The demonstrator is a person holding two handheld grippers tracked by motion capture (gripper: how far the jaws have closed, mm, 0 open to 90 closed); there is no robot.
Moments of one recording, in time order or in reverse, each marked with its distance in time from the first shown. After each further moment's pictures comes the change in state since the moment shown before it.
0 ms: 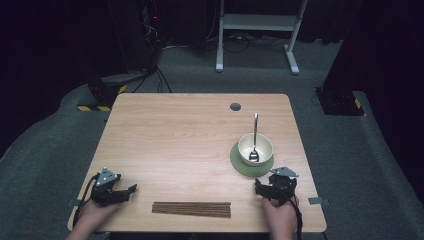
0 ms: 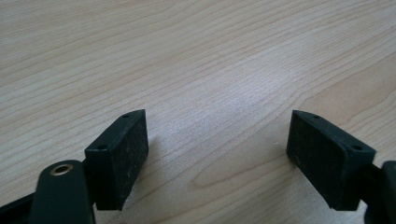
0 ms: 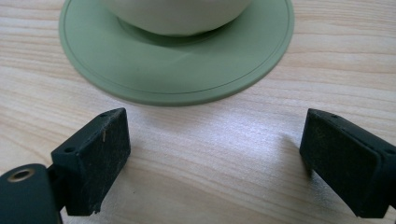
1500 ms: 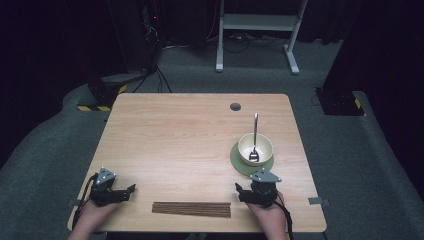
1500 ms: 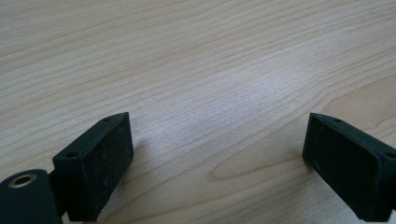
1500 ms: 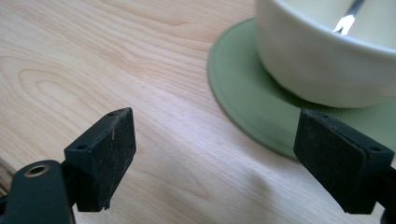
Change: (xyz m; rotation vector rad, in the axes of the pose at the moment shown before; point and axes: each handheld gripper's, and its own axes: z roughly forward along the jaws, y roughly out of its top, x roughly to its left) left arm 0.002 -0.001 0.000 0.025 0.061 -0.060; right arm 0.053 0.008 -0.012 -0.116 0.214 -0.222
